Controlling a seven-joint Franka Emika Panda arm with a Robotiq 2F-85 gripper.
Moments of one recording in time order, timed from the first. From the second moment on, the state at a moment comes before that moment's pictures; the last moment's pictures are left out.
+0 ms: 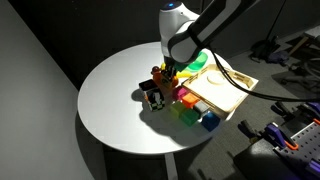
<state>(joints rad) 0.48 0.67 -0.02 -1.75 -0.19 2.50 0.30</state>
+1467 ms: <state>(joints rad) 0.29 0.39 -0.02 -2.04 -0.19 2.32 0.33</state>
